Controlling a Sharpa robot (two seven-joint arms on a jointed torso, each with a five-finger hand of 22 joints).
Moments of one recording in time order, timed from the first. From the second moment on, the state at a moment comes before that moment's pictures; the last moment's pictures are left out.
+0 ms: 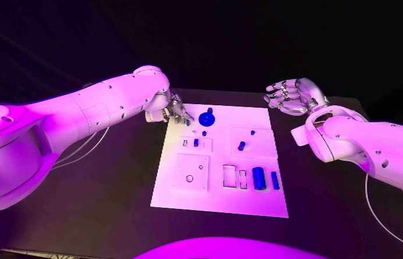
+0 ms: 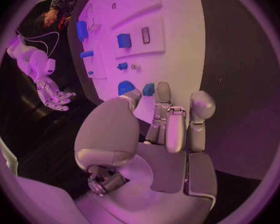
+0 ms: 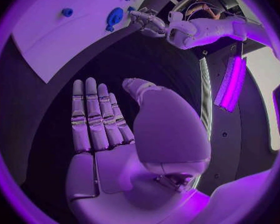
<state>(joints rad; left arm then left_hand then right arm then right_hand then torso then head) 1.31 -0.48 -0.03 0.92 -0.97 0.37 -0.54 1.17 -0.08 0.29 0.29 0.15 0.82 0.10 0.60 0.65 1.11 0.03 0.90 0.51 1.46 -0.03 1.48 1.31 0.12 1.22 0.07 1.26 1.00 1.27 -0.84 -0.15 1.51 -0.68 -0.69 0.09 1.33 -0.21 0.47 0.21 0.36 0.81 0.21 0.25 0.22 1.02 0.17 0.23 0.06 1.11 0.12 0.13 0.39 0.18 0.96 0.23 0.07 0.39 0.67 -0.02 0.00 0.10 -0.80</state>
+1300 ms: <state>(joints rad) 1.31 -0.63 -0.03 1.13 -0.83 0.30 -0.54 1.25 -0.10 0.63 0.25 0.11 0.81 0.08 0.74 0.72 1.14 0.00 0.90 0.46 1.47 -0.05 1.50 1.31 0.12 1.24 0.06 1.28 1.04 1.27 -0.84 -0.15 1.50 -0.68 -0.68 0.09 1.33 -0.21 0.47 0.21 0.36 0.81 0.21 0.25 0.22 1.02 0.17 0.23 0.06 1.11 0.12 0.13 0.39 0.18 0.96 0.23 0.07 0.39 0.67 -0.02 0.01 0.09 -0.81</state>
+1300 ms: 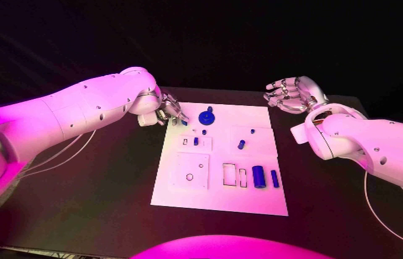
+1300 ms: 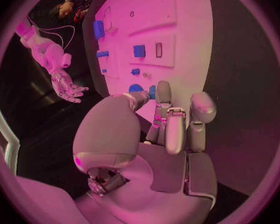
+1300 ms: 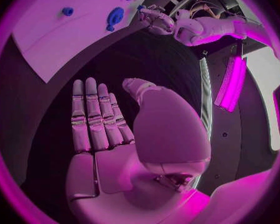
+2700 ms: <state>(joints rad) 1.26 -0.75 -0.06 1.42 -1.09 0.18 -0.53 1.15 -0.14 0.74 0.19 0.12 0.83 0.07 0.77 0.74 1.19 -0.01 0.90 0.44 1.47 -0.06 1.52 1.31 0.12 1.30 0.04 1.33 1.12 1.26 -0.85 -0.15 1.50 -0.68 -0.68 0.09 1.33 -0.21 0.47 0.21 0.36 0.81 0.21 0.25 0.22 1.02 0.17 0.23 0.06 1.11 0.12 0.13 0.39 0.18 0.96 0.23 0.07 0.38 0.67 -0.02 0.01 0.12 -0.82</state>
